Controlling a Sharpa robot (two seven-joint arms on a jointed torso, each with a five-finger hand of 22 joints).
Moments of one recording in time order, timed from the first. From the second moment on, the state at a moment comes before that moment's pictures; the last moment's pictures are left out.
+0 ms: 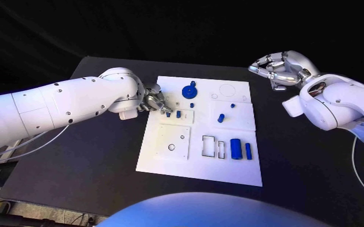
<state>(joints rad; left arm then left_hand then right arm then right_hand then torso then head) 1.22 -0.83 -0.05 1.47 -1.06 0.16 -0.53 0.99 -0.25 0.49 0.29 0.36 0.94 0.03 0.71 0.80 1.27 -0.04 1.11 0.73 1.46 -0.09 1.27 1.09 0.07 1.40 0.02 1.45 1.31 1.31 -0.95 -0.16 1.54 -0.62 -0.43 0.18 1.12 -0.17 0.34 0.21 0.25 0.81 0.14 0.43 0.52 1.26 0.06 1.27 1.20 1.47 -0.02 1.44 1.31 0.06 1.43 0.10 1.22 1.31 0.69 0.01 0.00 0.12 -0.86</state>
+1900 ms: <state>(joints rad) 1.19 -0.64 -0.08 1.32 -1.47 -0.13 0.04 1.44 -0.29 0.45 0.15 0.35 0.78 0.16 0.42 0.42 0.84 0.11 0.60 0.20 1.20 0.04 1.16 0.77 0.17 0.95 0.14 1.05 0.82 1.31 -0.94 -0.16 1.54 -0.61 -0.43 0.19 1.15 -0.15 0.31 0.25 0.29 0.78 0.15 0.44 0.51 1.05 0.06 1.01 0.92 1.47 -0.02 1.38 1.27 0.08 1.39 0.09 1.11 1.31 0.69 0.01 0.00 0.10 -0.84</state>
